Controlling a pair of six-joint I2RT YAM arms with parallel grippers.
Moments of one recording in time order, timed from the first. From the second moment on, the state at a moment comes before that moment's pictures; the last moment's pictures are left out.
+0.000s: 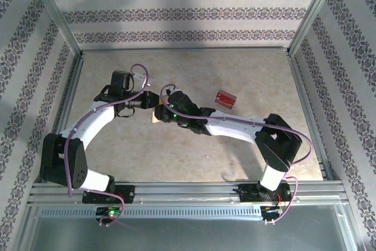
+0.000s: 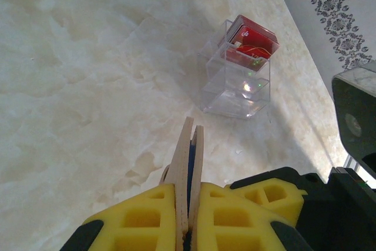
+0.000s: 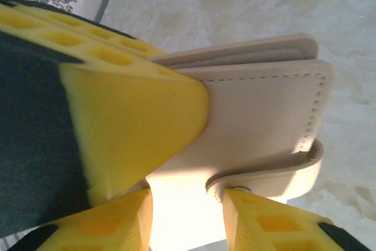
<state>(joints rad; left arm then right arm) -0.18 1.43 0.98 -0.33 0.71 -0.20 0.92 1.74 1.14 0.00 0.00 0.79</state>
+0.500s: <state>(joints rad) -0.18 1.43 0.97 -0.31 0.72 -0.21 0.90 1.74 1.14 -0.05 0.04 0.79</state>
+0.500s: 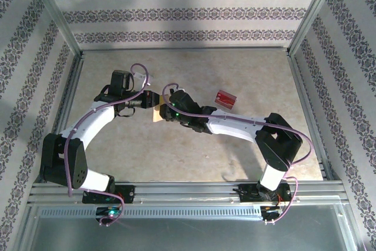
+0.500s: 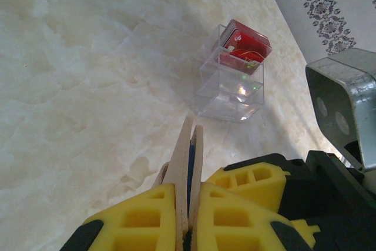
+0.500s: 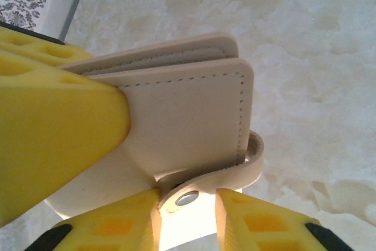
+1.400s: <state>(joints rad) -0.28 1.47 0.87 -0.23 0.73 -0.26 0.83 1.37 0.89 -0.14 0.04 0.74</state>
